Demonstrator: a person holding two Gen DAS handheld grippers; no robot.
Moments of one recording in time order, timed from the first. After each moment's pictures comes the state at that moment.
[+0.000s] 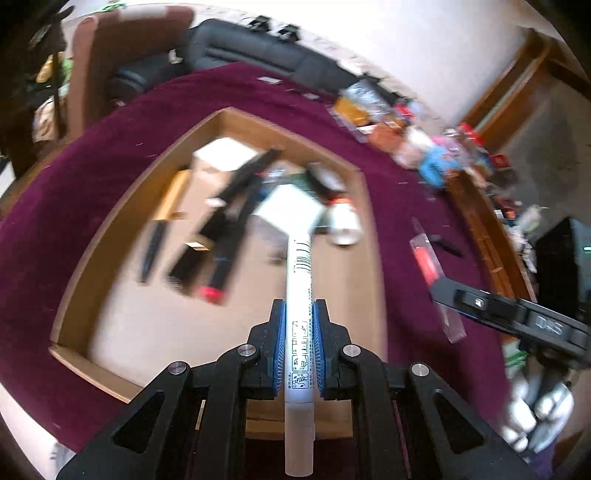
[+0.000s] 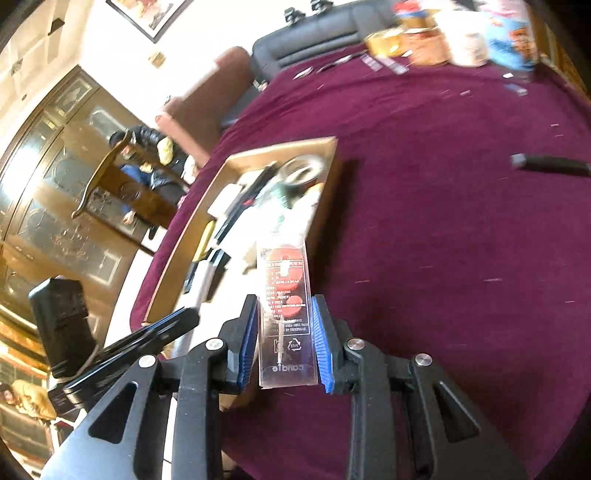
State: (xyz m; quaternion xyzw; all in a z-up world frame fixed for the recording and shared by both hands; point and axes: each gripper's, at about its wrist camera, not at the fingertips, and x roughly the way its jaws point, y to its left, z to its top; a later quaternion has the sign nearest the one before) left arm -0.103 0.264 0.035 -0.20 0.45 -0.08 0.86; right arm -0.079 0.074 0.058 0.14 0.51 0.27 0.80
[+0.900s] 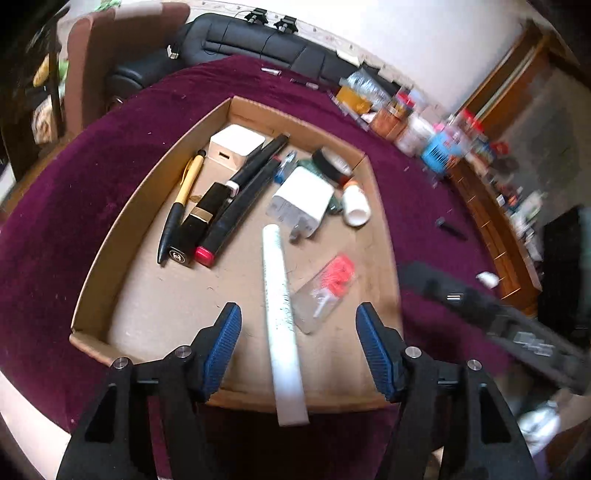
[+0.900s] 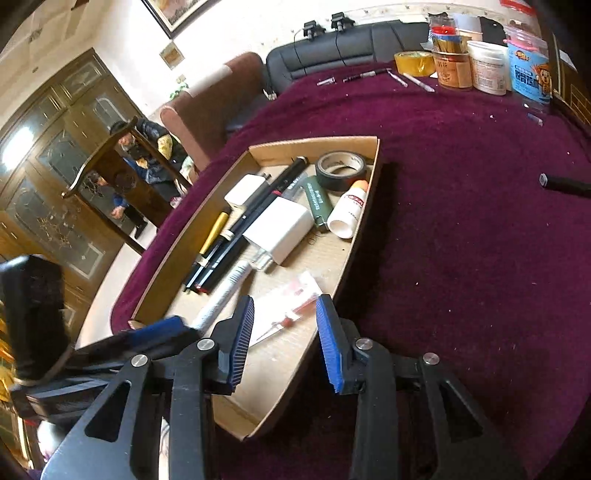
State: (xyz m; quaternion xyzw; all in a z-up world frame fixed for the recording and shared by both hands) left arm -0.121 0.264 0.031 -0.17 0.47 -0.09 0.86; right arm -0.095 0.109 0.053 0.10 0.45 0.26 0.85
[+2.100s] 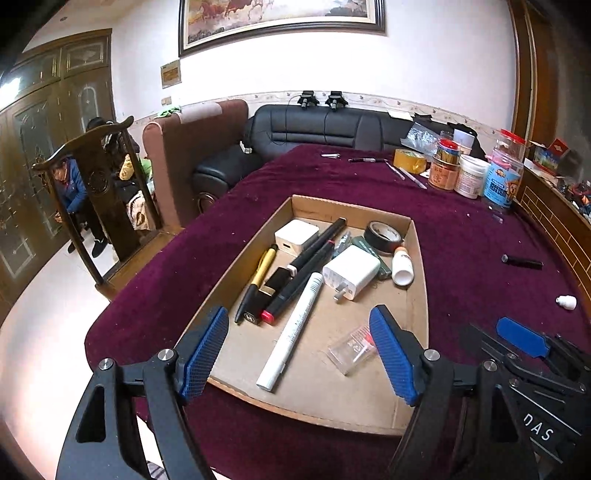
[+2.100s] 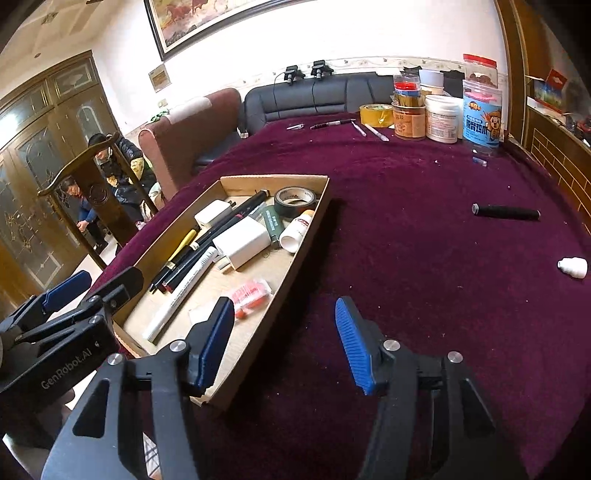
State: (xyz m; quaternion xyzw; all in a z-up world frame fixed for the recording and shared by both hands) left arm -0.158 0.221 0.075 -0.03 0.34 0.11 0.93; right arm -0.134 0.084 0.064 0.04 0.38 0.19 0.91
